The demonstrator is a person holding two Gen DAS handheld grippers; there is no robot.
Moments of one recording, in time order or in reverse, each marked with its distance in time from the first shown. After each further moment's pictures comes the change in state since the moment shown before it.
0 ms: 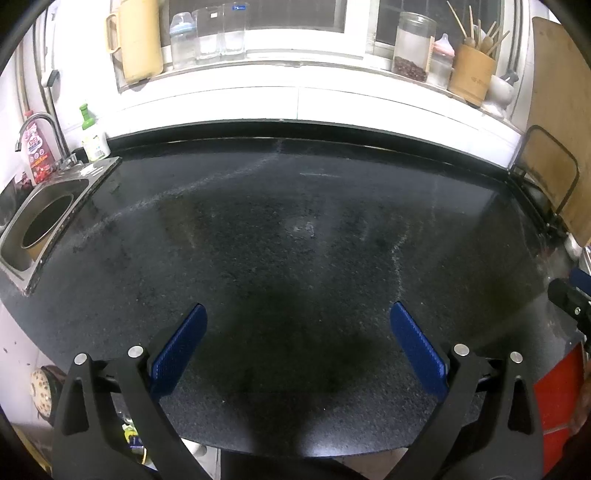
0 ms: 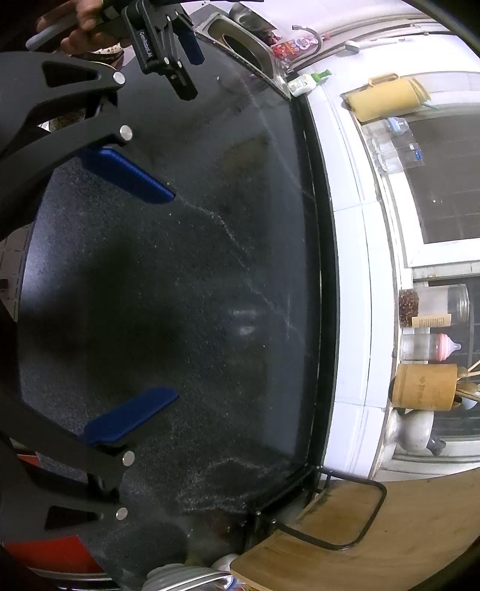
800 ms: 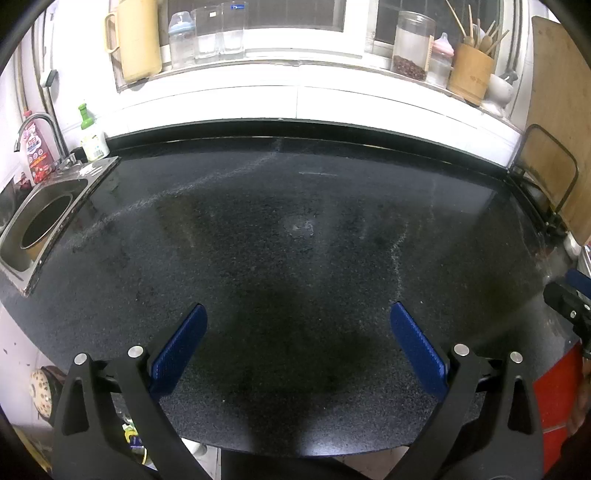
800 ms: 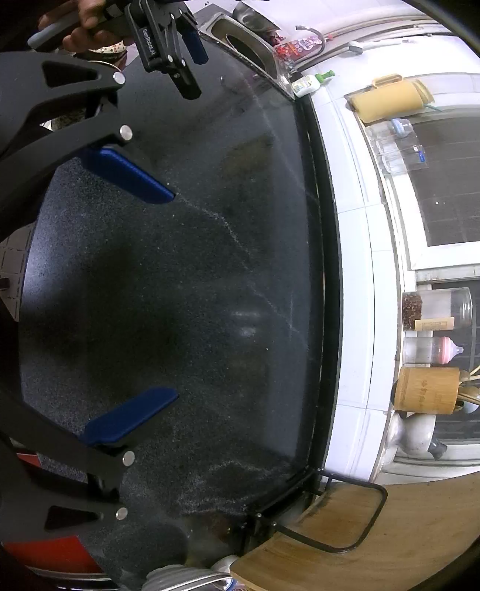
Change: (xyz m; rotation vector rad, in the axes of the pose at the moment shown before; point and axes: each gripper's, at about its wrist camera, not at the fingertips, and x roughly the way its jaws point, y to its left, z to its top) left arm 0.001 0.000 0.001 -0.001 0.005 -0.003; right arm 0.002 0.002 0.000 -0.008 0.009 0.005
